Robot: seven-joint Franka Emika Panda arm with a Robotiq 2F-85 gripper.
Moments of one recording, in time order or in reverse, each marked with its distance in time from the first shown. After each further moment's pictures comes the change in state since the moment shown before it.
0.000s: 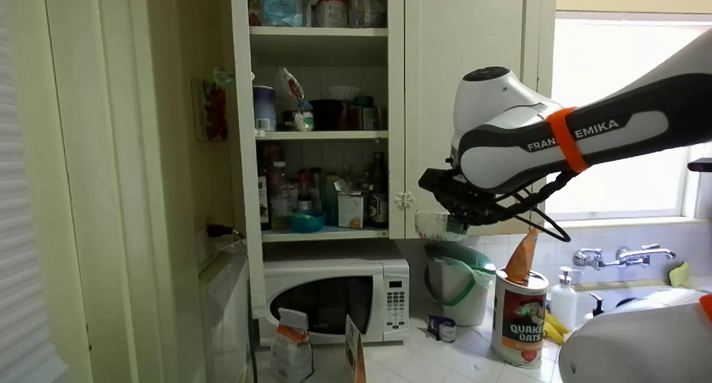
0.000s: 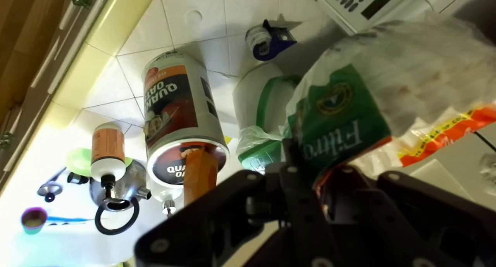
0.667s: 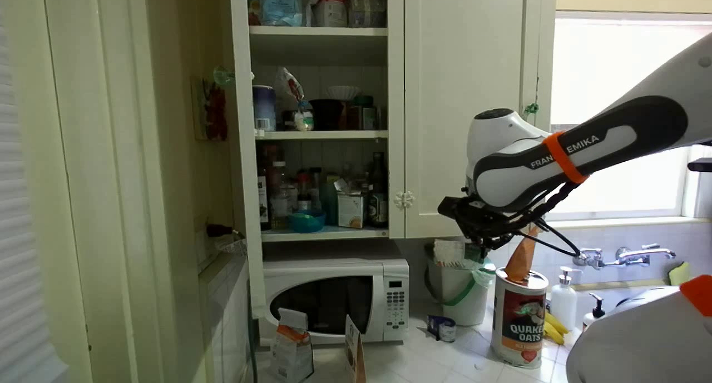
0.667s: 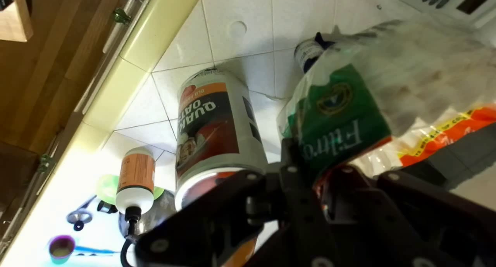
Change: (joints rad) arm 0.096 0.186 -0.313 -0.001 -0.172 0.052 0.000
